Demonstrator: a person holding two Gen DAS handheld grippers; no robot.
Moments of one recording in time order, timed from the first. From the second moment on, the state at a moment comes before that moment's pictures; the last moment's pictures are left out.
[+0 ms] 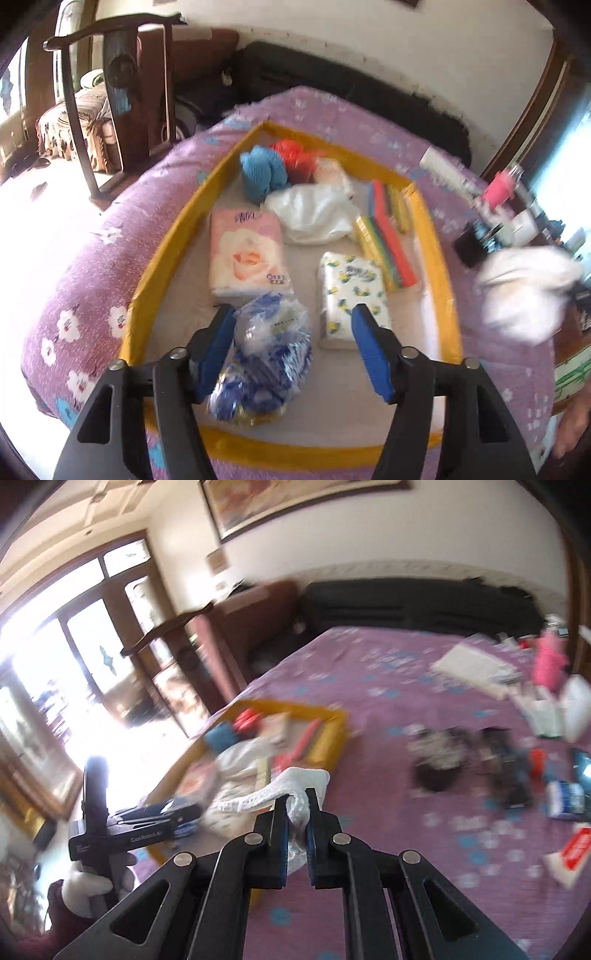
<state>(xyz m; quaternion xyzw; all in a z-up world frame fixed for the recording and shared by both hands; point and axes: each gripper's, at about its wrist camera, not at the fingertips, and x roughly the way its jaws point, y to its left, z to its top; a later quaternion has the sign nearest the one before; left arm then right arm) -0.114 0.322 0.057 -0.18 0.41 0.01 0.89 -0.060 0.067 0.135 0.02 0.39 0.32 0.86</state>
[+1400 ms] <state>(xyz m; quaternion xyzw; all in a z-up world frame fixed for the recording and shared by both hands) -0.163 0.229 0.106 -0.12 0.33 -0.11 0.93 -0.040 -0.095 0.095 0.03 0.37 0.11 0.92</state>
